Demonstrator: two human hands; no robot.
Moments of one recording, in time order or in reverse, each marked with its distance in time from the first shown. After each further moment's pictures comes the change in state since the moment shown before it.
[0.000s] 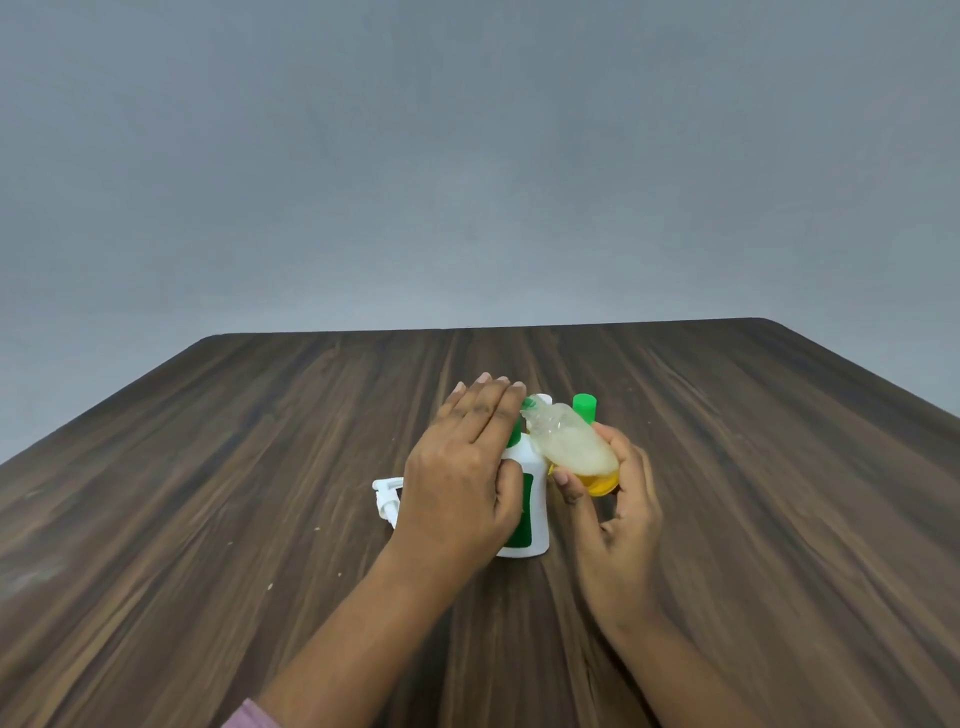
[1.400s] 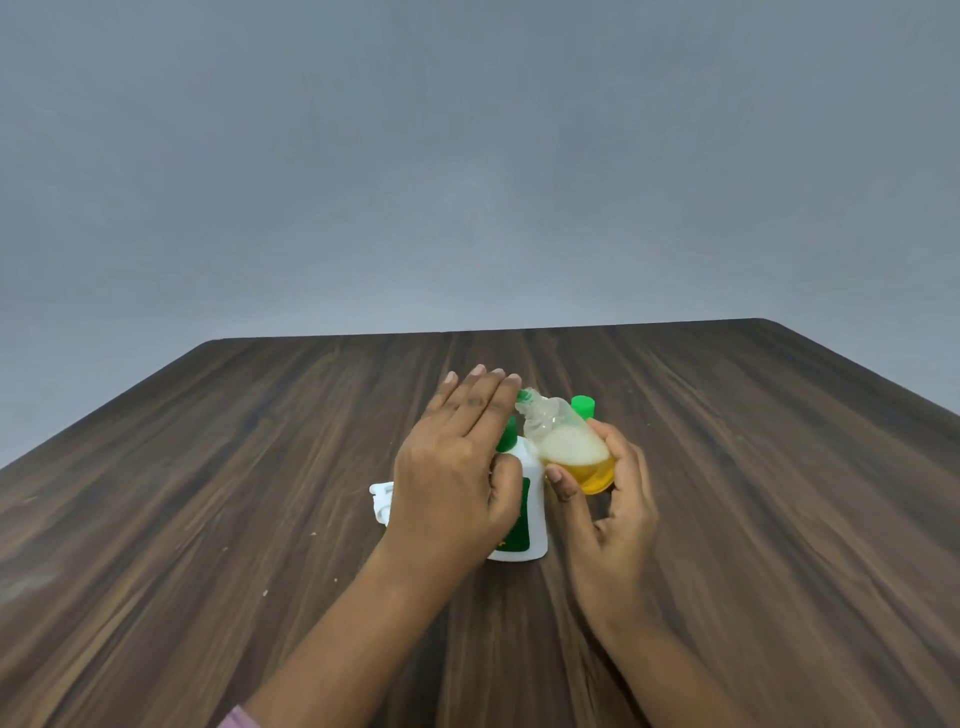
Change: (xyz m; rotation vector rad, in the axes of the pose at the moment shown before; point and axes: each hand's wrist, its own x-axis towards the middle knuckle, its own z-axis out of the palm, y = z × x) left_hand 0.004 0.002 -0.002 0.012 0.035 0.025; right_hand 0.001 -0.003 0.003 0.019 0.021 0.003
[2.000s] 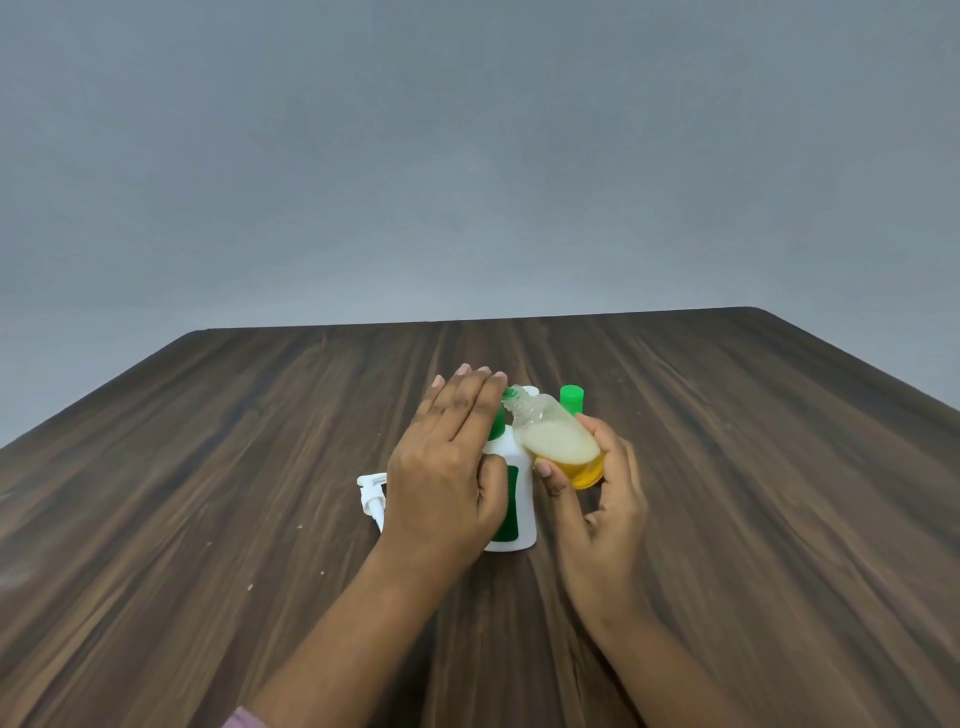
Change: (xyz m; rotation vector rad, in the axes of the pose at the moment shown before) left_hand -0.007 -0.003 0.012 -0.020 0.025 -0.035; right_hand -0.002 -0.001 -0.001 -0.013 -0.014 0.021
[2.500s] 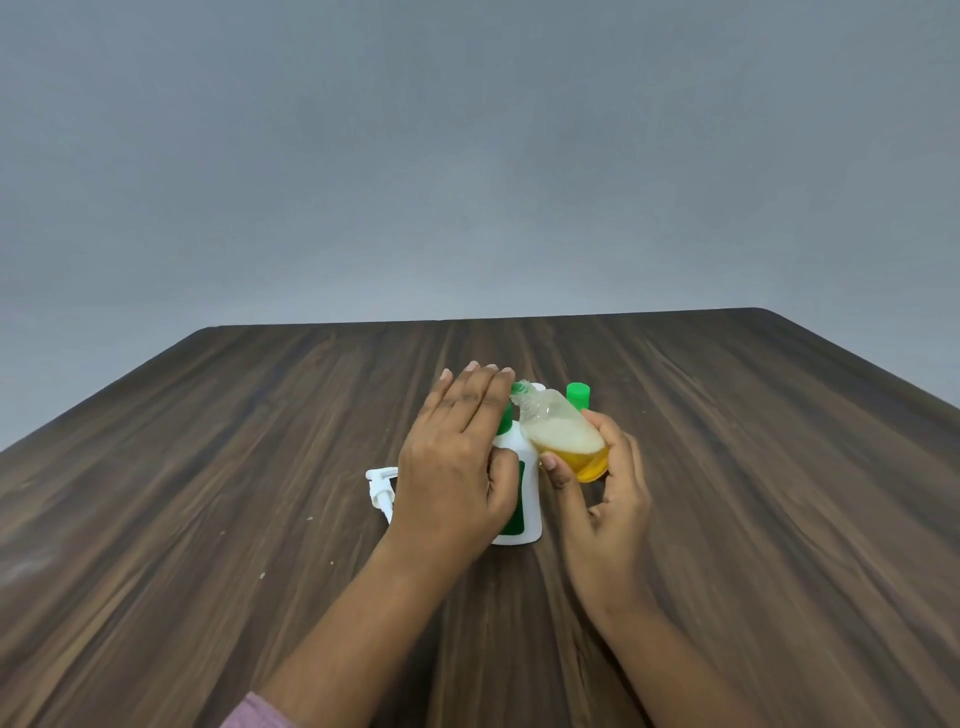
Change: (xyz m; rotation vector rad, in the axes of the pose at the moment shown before) left_hand 0.003 0.004 -0.006 0.027 -0.052 -0.007; right_hand 0.001 0.001 0.001 -0.002 -0.002 -0.007
